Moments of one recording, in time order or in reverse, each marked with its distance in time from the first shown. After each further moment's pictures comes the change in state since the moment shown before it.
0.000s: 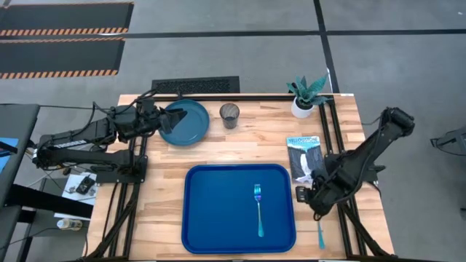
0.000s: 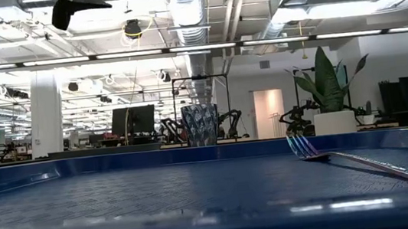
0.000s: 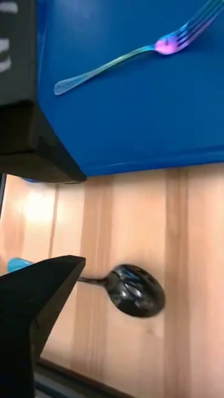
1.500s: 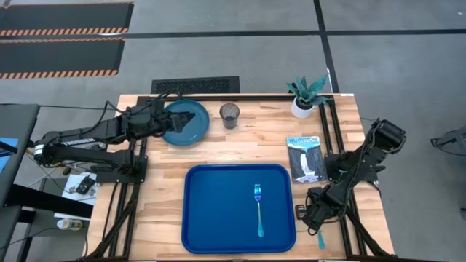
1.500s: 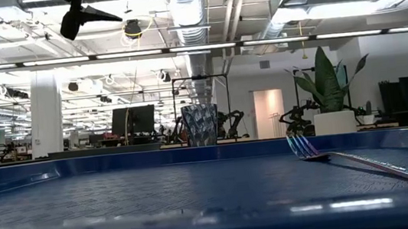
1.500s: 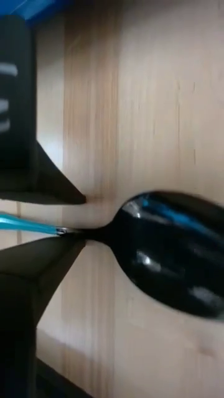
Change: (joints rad) left arm 0.000 0.106 0.000 0.008 -0.018 -0.102; right arm 0.098 0.287 -0.179 0.320 -0.230 0.033
